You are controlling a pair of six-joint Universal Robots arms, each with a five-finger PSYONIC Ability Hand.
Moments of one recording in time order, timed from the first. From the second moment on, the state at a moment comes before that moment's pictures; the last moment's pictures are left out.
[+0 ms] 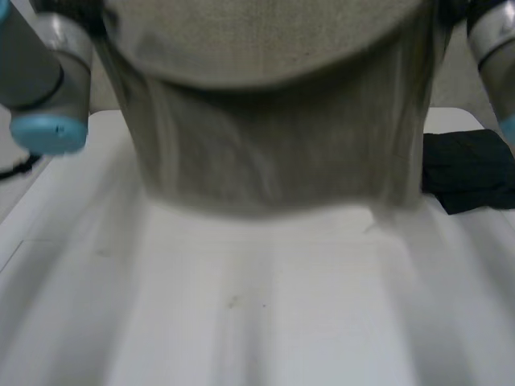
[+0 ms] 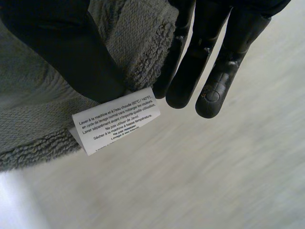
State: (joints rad) left arm 4.40 -2.19 -0.69 3.31 -1.69 3.71; right arm 1.78 -0.92 0.64 -0.09 1.38 2.56; left_hand 1.13 1.20 1.19 1.20 0.98; right_hand 0.97 1.18 1.18 1.19 0.98
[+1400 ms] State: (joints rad) left arm 4.46 -1.96 -1.63 3.09 -1.63 3.79; right arm 1.68 -1.14 1.37 0.49 1.29 2.24; left_hand 1.13 1.20 1.19 1.20 0.98; right_hand 0.97 1.18 1.18 1.19 0.99
